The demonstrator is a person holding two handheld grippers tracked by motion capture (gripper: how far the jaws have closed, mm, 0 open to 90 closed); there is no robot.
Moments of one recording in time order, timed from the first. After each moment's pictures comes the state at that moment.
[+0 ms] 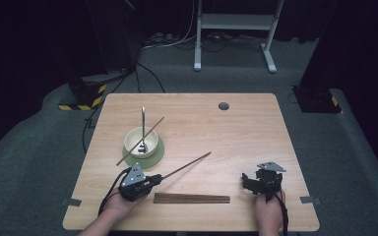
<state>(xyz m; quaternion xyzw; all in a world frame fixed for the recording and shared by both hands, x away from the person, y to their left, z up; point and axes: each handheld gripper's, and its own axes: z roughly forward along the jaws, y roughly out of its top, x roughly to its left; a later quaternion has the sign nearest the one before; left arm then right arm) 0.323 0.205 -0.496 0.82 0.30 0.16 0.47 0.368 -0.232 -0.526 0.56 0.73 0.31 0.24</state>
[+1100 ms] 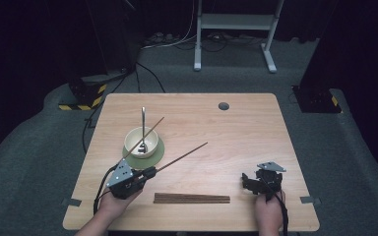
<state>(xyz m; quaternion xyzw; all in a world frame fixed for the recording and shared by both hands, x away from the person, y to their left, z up) 0.314 0.223 -0.468 0.76 0.30 0.20 0.54 0.368 -0.232 -0.526 0.56 0.73 0.31 0.25</state>
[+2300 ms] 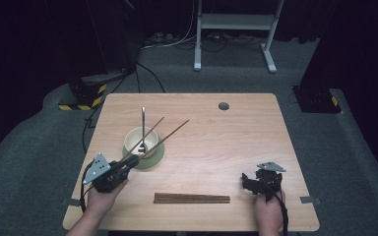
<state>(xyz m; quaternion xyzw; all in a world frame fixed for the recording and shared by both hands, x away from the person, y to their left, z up) 0.317 0.266 -0.455 0.70 0.35 0.25 0.57 0.368 -0.232 -0.526 0.56 0.73 0.31 0.25</state>
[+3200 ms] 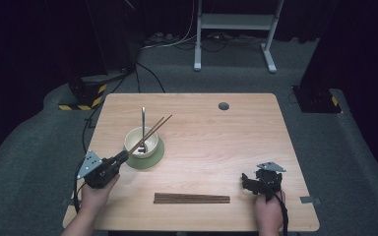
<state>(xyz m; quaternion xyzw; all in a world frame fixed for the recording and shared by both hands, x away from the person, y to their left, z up) 0.330 0.292 -0.468 0.68 0.40 0.28 0.55 0.368 -0.232 -0.526 0.56 0.73 0.31 0.25</state>
